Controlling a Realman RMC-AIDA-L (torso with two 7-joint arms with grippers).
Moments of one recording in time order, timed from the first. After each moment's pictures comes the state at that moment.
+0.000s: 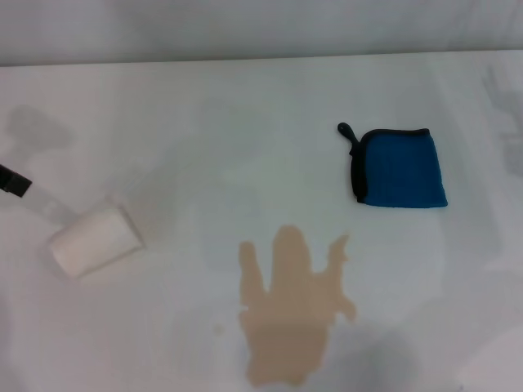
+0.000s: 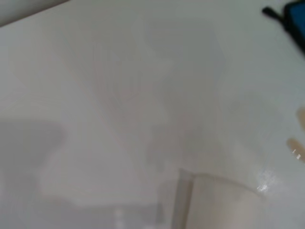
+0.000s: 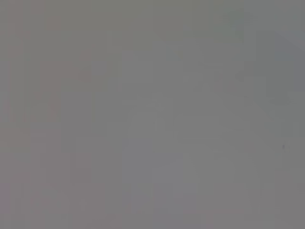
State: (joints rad) left arm -0.88 -1.80 0.90 0.87 -0.54 -1.77 0.89; right arm 0.48 2.00 -1.34 -0.21 0.17 -0.91 0.13
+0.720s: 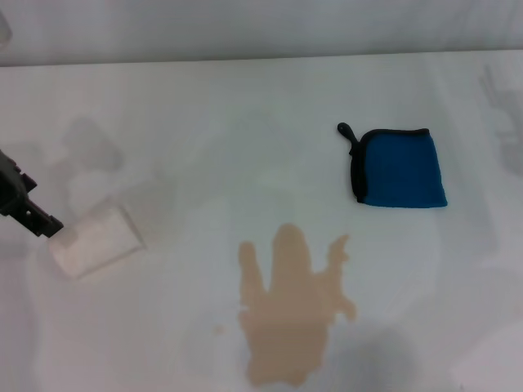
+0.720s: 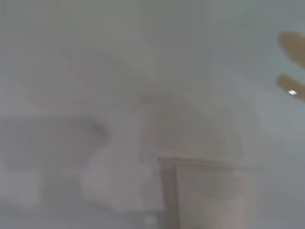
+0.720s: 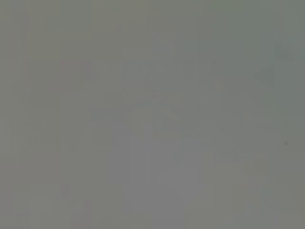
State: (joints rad) left arm -0.88 -1.92 1.06 0.95 -0.45 -1.73 1.04; right arm 0.50 2.01 -1.33 -0.19 0.18 -0.90 0.13
